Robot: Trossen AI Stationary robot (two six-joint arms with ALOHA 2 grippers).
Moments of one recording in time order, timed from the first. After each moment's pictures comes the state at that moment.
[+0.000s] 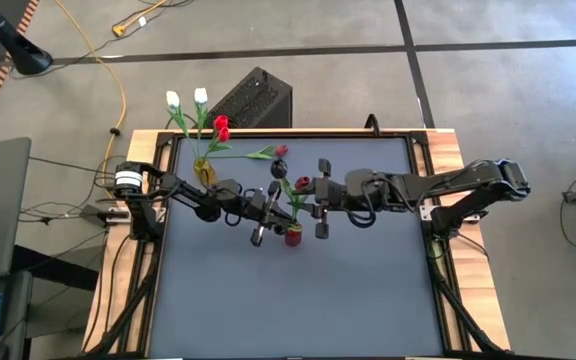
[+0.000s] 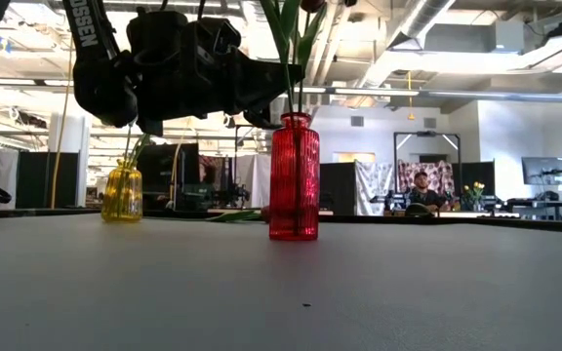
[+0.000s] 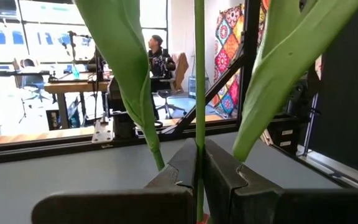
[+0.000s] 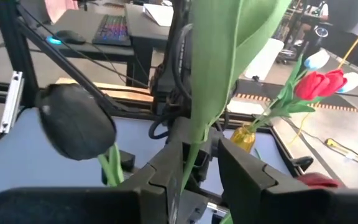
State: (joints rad) left arm 0.14 1.82 0.61 1.35 0.45 -0.05; right arm 0.11 1.39 1.17 0.01 0.21 -0.13
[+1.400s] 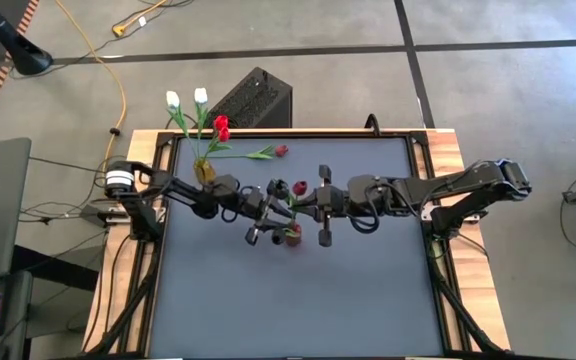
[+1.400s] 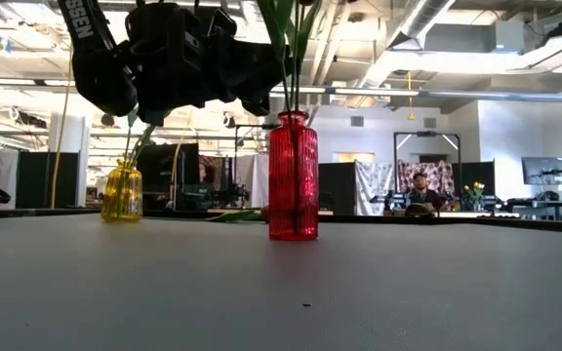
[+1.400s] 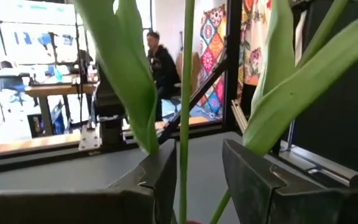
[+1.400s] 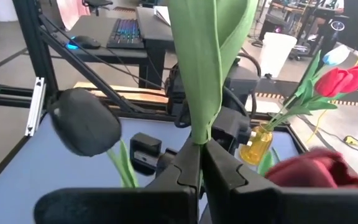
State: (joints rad) left arm 0.17 1.75 0.61 1.28 0.55 -0.05; right arm 0.15 1.39 1.17 0.00 0.21 -0.08
